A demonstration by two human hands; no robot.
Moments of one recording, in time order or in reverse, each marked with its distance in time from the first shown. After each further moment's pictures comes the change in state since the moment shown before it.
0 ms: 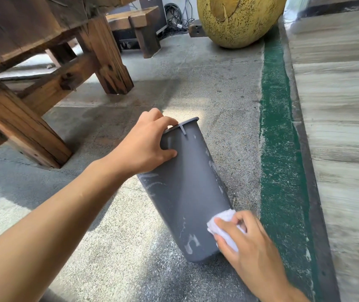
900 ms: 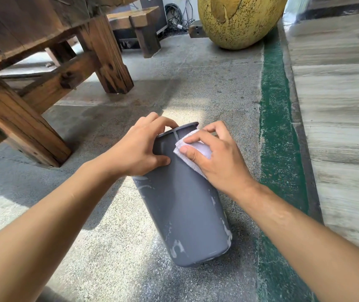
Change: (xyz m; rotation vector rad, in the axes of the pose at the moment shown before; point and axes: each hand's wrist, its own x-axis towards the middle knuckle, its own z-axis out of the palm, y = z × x) left_hand -0.014 -0.017 -0.007 -0.127 -0.099 0.046; right_hand 0.169 -0.045 -0.026 0.369 0.150 -0.085
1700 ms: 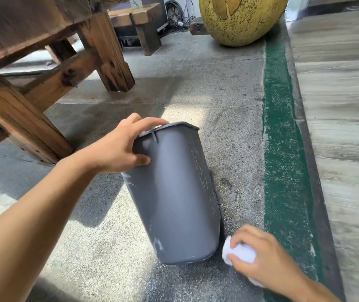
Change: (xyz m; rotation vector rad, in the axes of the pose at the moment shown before) left_hand -0.018 -0.045 -0.022 -0.072 -0.128 -0.026; right_hand -0.191 0.059 -0.022 -0.105 -0.439 0.251
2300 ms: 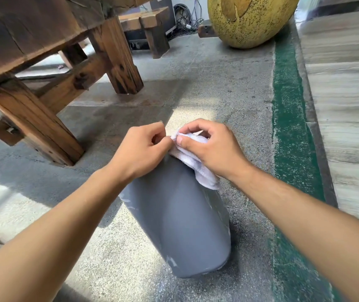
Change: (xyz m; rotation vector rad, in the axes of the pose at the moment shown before) left_hand 0.000 0.028 0.026 -0.093 0.425 -0.104; right_hand 0.186 -0.147 -0.058 0.481 0.255 -0.122
